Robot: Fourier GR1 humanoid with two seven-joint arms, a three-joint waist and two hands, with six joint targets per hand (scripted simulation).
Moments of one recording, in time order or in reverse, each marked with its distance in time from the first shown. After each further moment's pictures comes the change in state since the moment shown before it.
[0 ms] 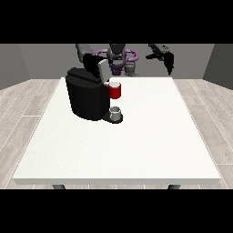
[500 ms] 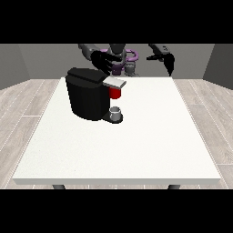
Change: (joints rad) left arm -0.003 0.009 -0.004 0.044 0.005 0.007 -0.041; right arm -0.086 0.041 0.058 0.029 0.072 -0.022 0.049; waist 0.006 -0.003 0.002
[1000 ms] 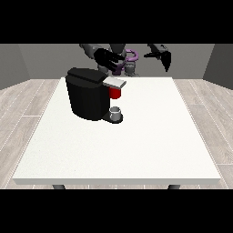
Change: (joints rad) left arm 0.035 -0.029 -0.056 -0.056 -0.009 -0.003 -0.049; right arm -0.036 0.012 -0.004 0.037 0.028 0.001 -0.043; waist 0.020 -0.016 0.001
